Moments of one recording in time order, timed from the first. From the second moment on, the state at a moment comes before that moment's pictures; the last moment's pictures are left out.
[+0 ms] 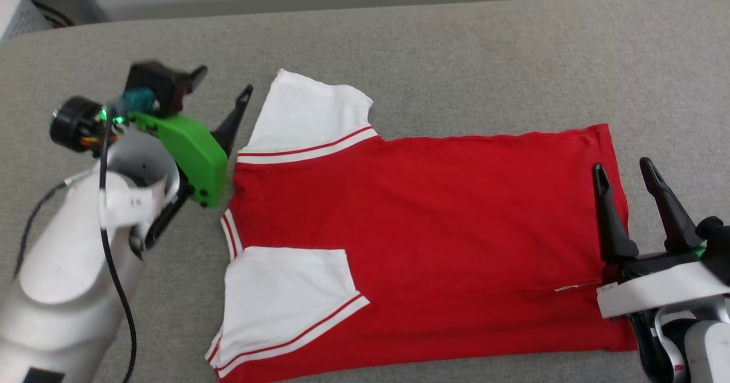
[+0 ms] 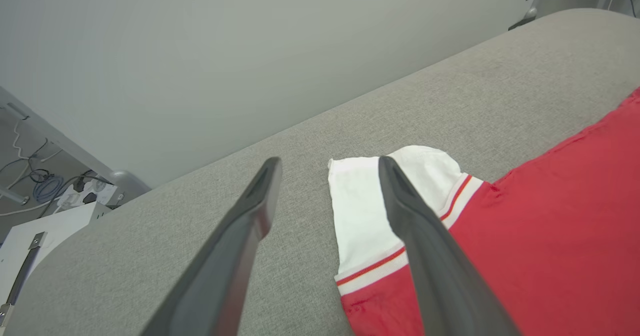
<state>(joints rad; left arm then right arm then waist) -0.62 0.49 -0.42 0.21 -0.44 -0.12 0.19 -0.06 -0.15 0.01 -0.15 0.28 0.13 -0.11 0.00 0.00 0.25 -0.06</state>
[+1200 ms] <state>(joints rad) -1.17 0.56 -0.63 0.73 -0.85 -0.13 0.78 -0.19 -0.13 0.11 -0.08 0.30 0.13 -0.21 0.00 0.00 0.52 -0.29</state>
